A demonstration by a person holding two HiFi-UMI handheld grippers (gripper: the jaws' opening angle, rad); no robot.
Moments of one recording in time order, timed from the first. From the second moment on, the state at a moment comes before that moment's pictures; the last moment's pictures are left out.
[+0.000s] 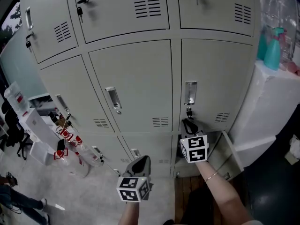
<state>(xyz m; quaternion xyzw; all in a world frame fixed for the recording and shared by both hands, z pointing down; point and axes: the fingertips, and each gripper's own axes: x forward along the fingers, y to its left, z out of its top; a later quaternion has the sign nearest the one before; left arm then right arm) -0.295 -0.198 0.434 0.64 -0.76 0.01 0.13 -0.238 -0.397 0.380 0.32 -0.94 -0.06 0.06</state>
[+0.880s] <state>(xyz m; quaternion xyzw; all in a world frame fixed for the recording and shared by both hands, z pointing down) -0.246 -0.204 0.435 0.69 -0.71 0.01 0.13 -0.153 -0.317 0.402 0.30 -0.95 0.00 0.05</state>
